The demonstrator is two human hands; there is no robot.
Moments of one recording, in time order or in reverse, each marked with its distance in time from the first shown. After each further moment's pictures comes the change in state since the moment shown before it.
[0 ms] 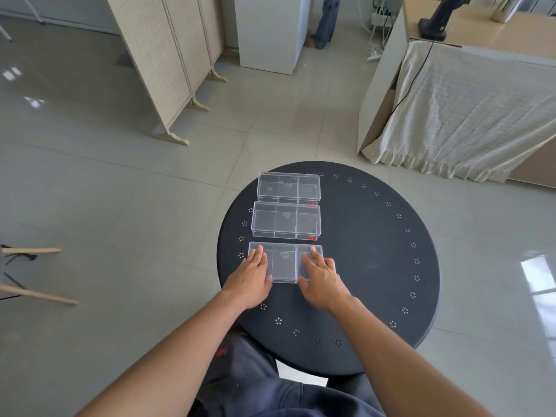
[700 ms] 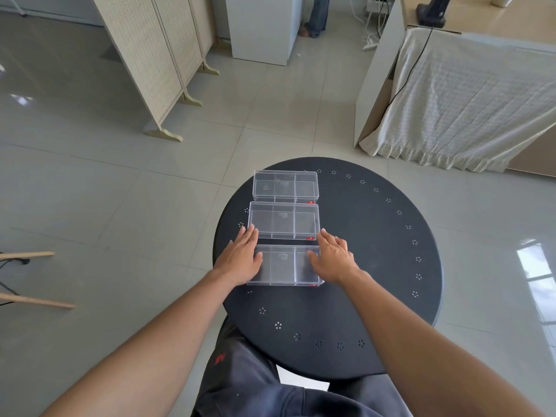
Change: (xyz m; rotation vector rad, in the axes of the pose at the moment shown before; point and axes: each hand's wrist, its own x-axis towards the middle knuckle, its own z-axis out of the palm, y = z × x) left_hand 0.042 -0.025 -0.040 -0.085 0.029 -0.032; right_hand 0.040 0.012 -0.051 0.077 0.018 0.137
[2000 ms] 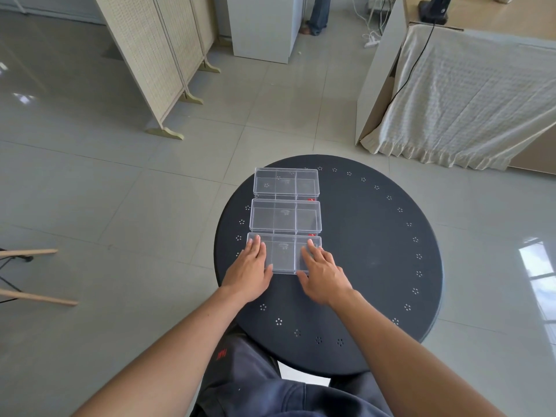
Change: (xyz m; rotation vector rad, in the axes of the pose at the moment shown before) left_hand -0.023 0.020 0.037 0.102 0.025 0.011; right_hand -0.034 -0.005 0.040 -0.173 -0.015 -0.143
